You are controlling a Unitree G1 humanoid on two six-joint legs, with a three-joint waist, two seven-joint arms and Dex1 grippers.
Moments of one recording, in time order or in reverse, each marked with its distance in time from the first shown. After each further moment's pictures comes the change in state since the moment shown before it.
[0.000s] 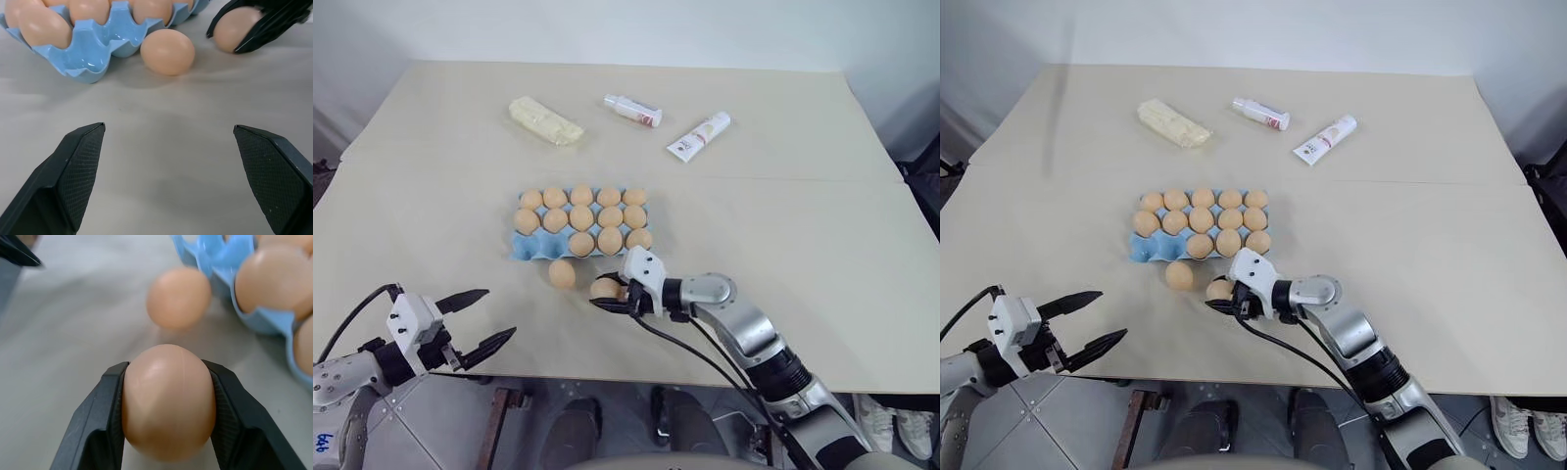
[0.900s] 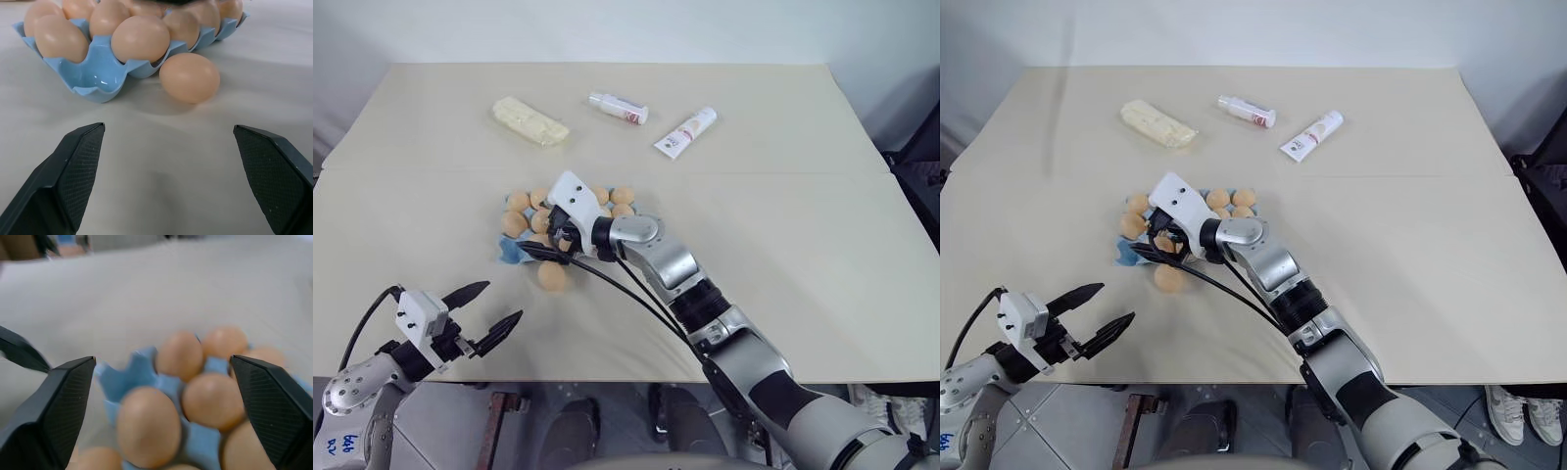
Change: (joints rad) left arm -0.032 -0.115 -0.024 0.002 0.000 0.000 0.115; right arm -0.428 0.361 -0.076 0.430 -0.073 -0.081 -0.130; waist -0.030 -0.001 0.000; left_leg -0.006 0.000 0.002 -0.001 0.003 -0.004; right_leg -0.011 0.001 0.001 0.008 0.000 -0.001
